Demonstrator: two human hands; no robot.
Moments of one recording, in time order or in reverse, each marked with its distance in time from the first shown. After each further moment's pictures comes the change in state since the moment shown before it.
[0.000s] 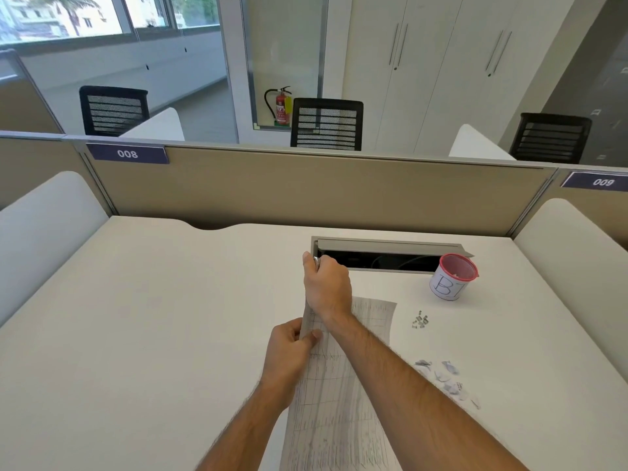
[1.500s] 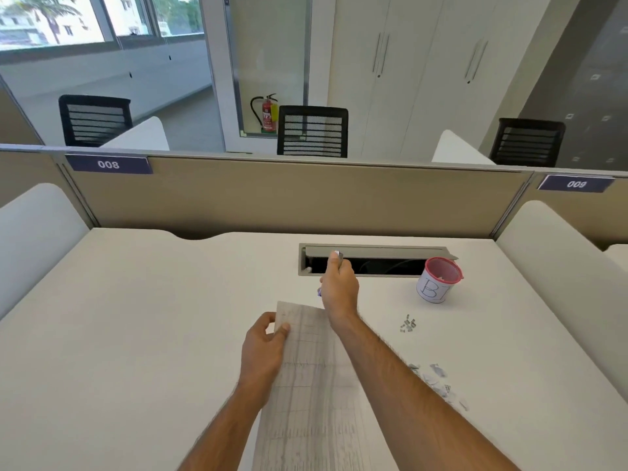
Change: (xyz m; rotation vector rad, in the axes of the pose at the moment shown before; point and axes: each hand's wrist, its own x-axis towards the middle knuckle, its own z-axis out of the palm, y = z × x) left_hand 0.026 -0.012 -0.016 0.056 0.130 0.084; right_hand 0.025 0.029 -0.008 0.428 0.102 0.303
